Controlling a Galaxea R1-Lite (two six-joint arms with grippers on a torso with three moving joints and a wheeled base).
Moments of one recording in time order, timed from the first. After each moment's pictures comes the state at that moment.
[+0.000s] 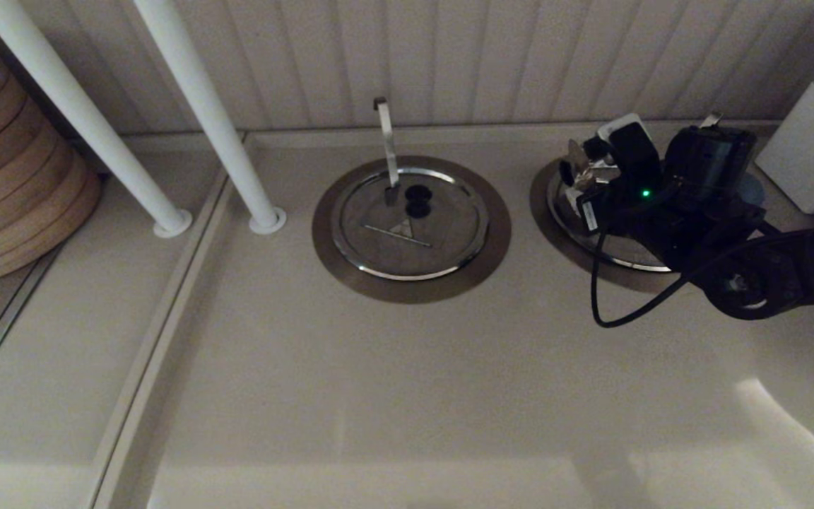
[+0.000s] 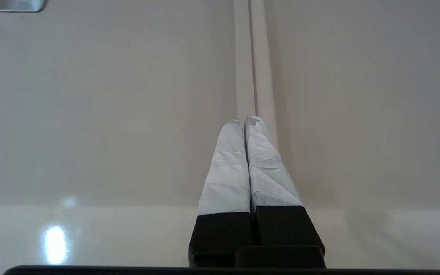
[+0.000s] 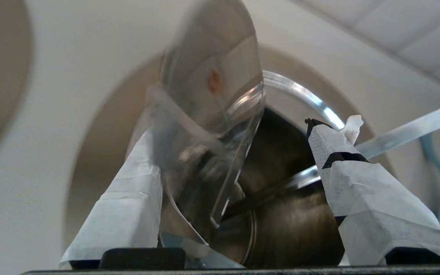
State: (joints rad) left arm 0.00 0.00 0.00 0.00 0.00 -0.02; right arm 0.25 1.90 -1.19 -0.76 -0.30 -0.48
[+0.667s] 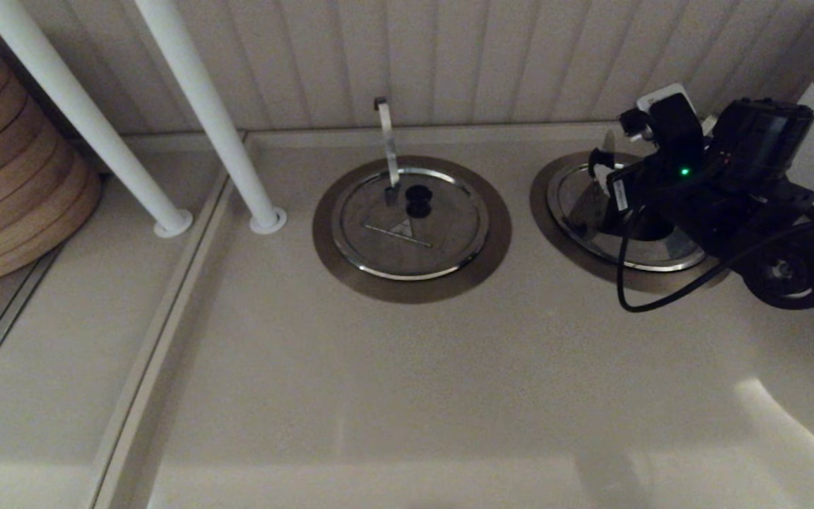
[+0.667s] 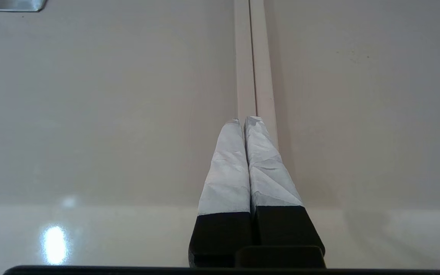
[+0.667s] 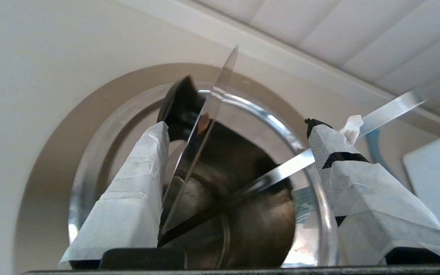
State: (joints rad) left arm 0.00 0.00 0.00 0.00 0.00 -0.02; right arm 0.20 1.83 -1.19 -0.76 -0.30 -0.49
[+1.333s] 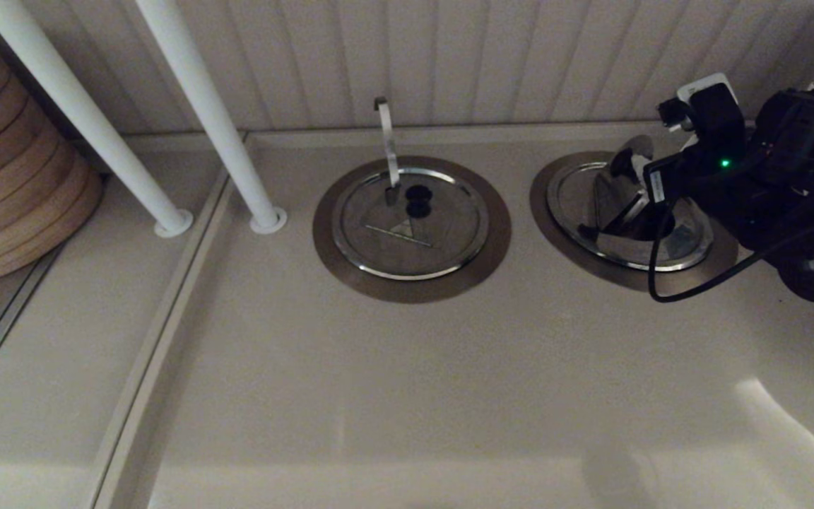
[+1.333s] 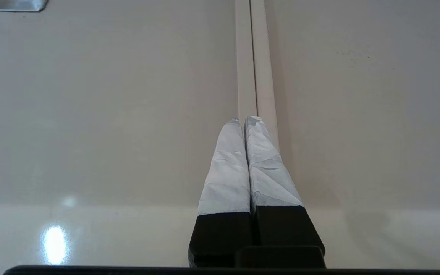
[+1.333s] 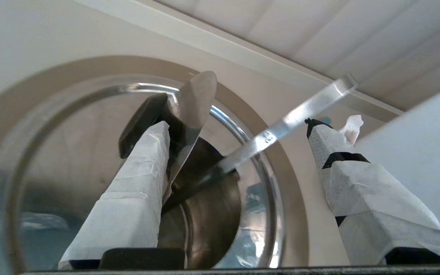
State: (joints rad) left arm 0.00 0.00 0.00 0.00 0.00 -0.02; right arm 0.11 1.80 -1.17 -0.76 -0.30 -0.51
